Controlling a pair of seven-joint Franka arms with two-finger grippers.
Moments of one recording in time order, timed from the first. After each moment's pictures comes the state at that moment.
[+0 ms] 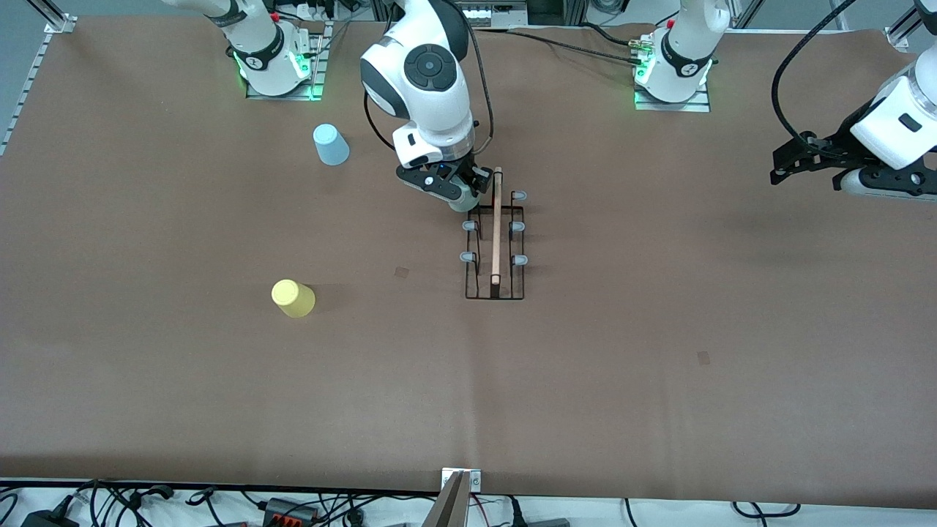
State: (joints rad) left arm 0.02 -0.06 -0.04 -1.72 -0.04 1.62 0.04; right arm 0.76 0.40 0.12 -1.75 0.02 2.22 1.29
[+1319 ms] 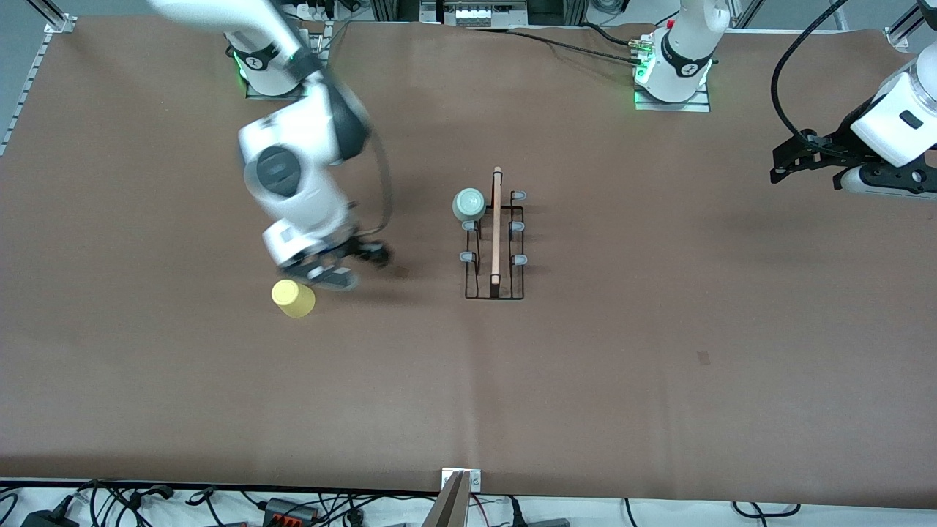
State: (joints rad) left arm 0.01 -0.06 -0.04 -1.71 -0.04 1.62 0.04; right arm 0.35 0.41 0.04 -1.78 -0.01 2.20 0.53
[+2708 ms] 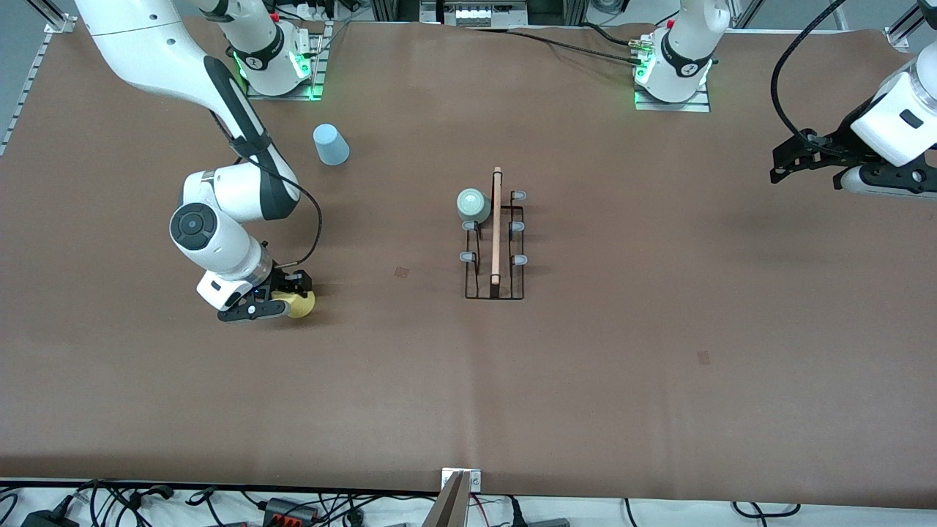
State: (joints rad) left arm 0.01 -0.05 -0.04 -1.70 -0.04 1.62 0.04; right arm 0.21 0.51 0.00 -1.93 -0.01 2.52 0.06
